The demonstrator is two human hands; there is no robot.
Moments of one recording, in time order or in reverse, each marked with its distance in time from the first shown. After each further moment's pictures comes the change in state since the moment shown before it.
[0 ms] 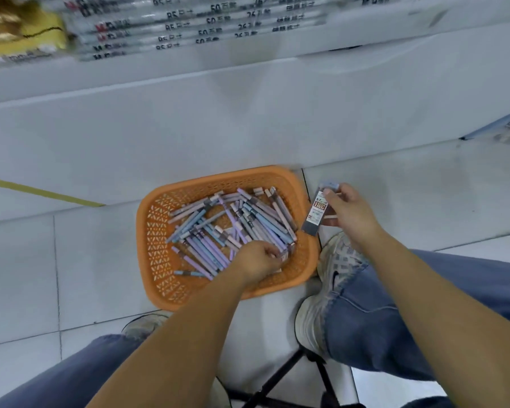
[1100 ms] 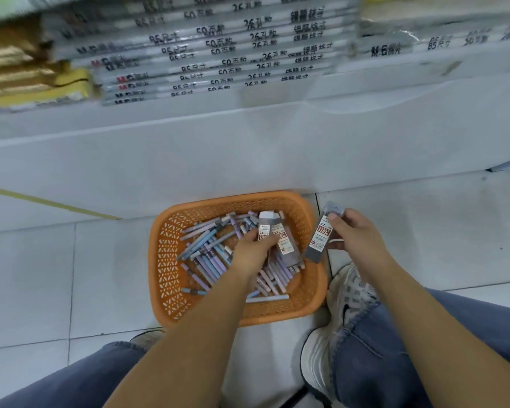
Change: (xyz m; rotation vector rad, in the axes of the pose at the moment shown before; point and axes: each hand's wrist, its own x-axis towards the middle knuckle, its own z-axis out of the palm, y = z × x) left_hand 0.025 0.020 -0.024 -0.872 0.289 -0.110; right_hand 0.002 -0.009 0.002 0.000 -0.068 -0.028
